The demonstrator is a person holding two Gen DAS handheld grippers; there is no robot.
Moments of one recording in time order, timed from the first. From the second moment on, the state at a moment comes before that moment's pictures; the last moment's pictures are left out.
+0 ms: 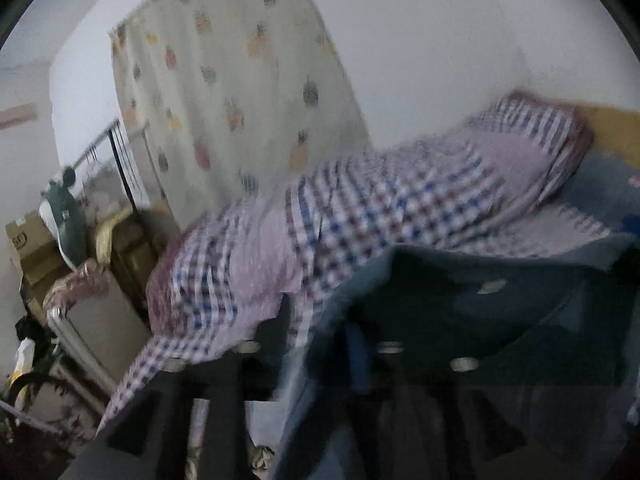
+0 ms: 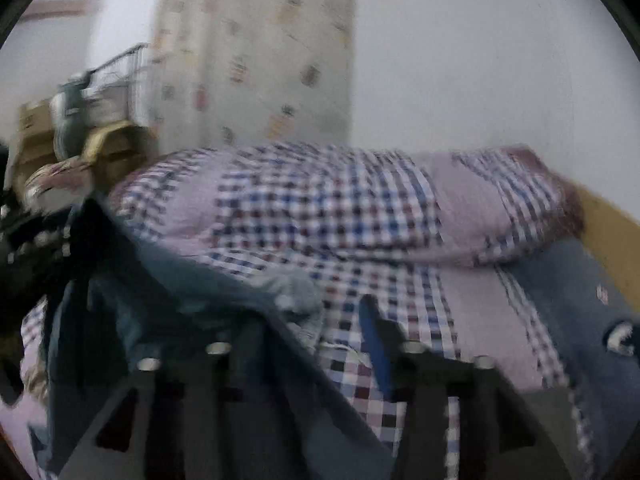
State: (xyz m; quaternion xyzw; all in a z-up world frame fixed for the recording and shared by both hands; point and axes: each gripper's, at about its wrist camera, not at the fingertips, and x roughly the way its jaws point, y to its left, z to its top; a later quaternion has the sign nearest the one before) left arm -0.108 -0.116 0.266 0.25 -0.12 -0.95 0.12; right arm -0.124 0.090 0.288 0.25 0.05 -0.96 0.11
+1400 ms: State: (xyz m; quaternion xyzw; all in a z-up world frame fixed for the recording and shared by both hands) left arm -0.007 -0.157 0.109 0.40 0.14 -0.90 -0.10; right arm -0.033 0.157 0.092 0.42 0.02 -0.84 0.35
